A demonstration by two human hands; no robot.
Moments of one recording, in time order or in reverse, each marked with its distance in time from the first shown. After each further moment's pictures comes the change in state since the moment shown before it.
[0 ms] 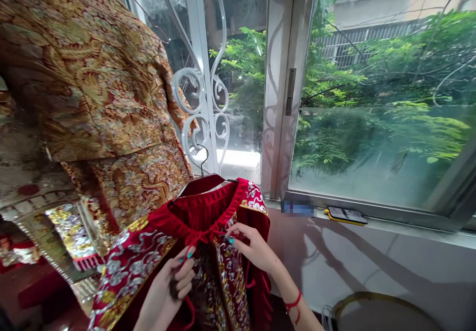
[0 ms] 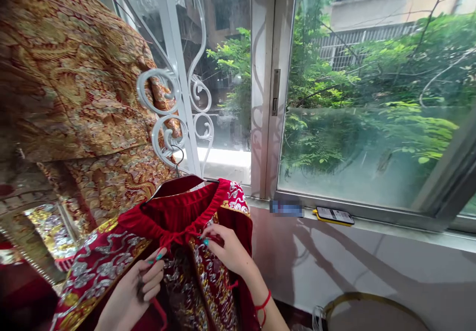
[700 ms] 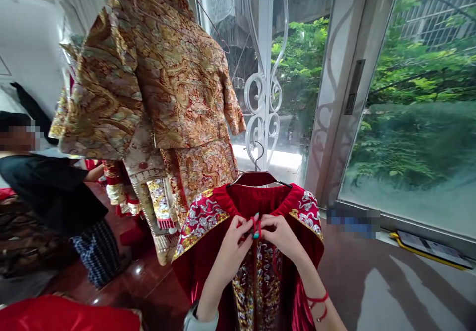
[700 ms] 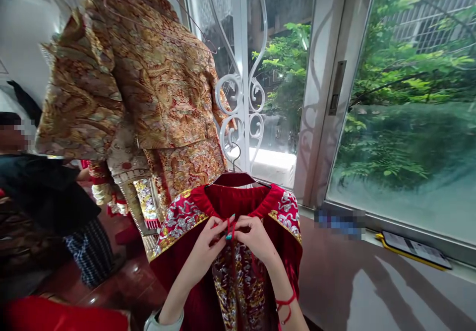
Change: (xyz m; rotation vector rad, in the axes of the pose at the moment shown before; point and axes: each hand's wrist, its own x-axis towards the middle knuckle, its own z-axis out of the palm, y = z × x) left_hand -0.012 0.020 0.024 0.978 -0.088 0.603; right_hand 0.037 -0.025 0.042 0.205 -0.063 -0.051
